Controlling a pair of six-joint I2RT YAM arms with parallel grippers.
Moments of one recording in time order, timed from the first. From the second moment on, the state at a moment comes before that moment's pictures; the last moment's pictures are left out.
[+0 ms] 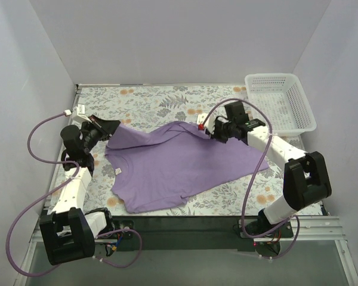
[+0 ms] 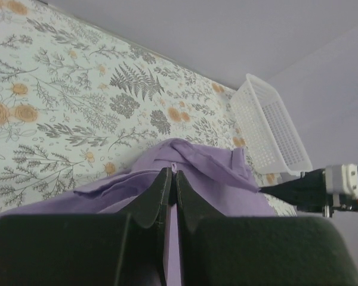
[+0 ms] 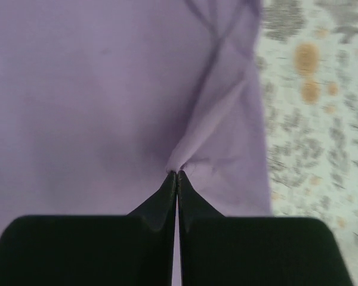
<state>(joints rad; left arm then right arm) 0.21 1.07 0.59 0.41 0.63 -0.68 0.40 1.54 1.12 -0.38 -0.47 -0.92</state>
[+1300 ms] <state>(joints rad) 0.21 1.01 0.53 0.34 0.66 -0.64 0.55 2.05 1.61 -1.11 -0.77 -1.52</state>
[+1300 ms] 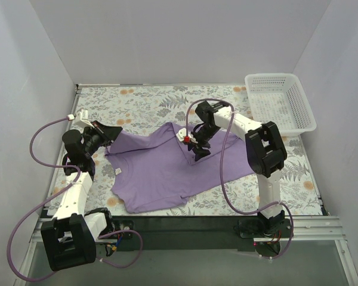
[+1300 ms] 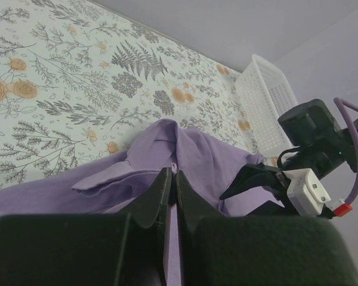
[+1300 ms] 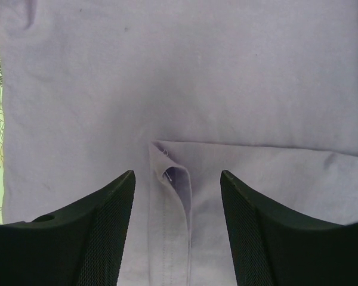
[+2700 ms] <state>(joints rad) 0.21 1.01 0.53 0.34 0.66 -0.64 0.55 1.97 1.61 -1.16 -0.75 -1.49</state>
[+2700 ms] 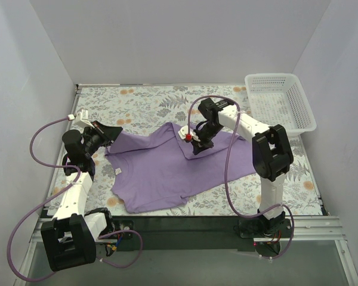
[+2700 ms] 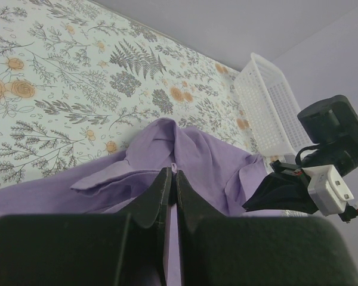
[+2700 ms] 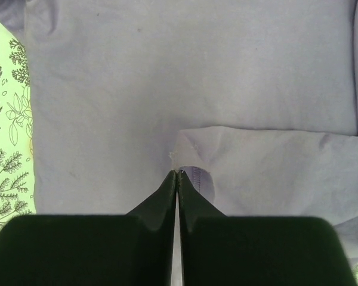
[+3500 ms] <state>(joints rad) 0.21 1.01 0.53 0.34 0.67 -0.64 0.58 2.10 1.63 -1.16 -0.75 -1.47</state>
